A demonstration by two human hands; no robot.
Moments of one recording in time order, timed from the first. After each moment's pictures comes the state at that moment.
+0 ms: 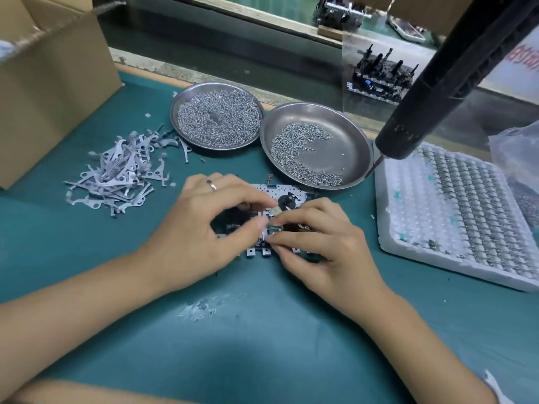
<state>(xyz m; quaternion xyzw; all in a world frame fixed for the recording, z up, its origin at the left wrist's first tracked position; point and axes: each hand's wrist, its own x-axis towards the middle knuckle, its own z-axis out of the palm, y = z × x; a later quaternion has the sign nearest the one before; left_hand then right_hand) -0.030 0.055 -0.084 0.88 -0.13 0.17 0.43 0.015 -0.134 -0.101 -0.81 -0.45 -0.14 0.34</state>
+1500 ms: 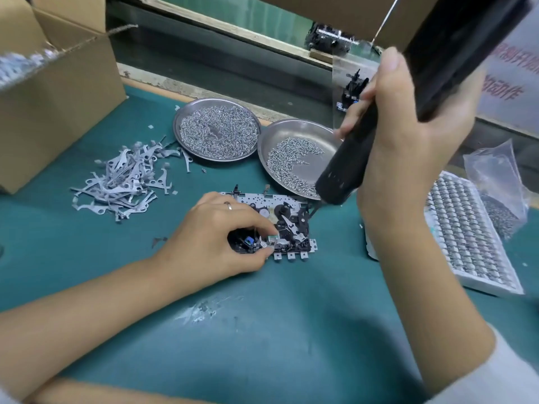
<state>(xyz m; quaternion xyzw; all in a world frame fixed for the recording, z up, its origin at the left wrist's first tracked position) -0.025 0.052 -0.095 0.89 -0.16 0.18 0.40 0.044 -0.090 0.011 -0.59 -0.22 -0.26 0.73</state>
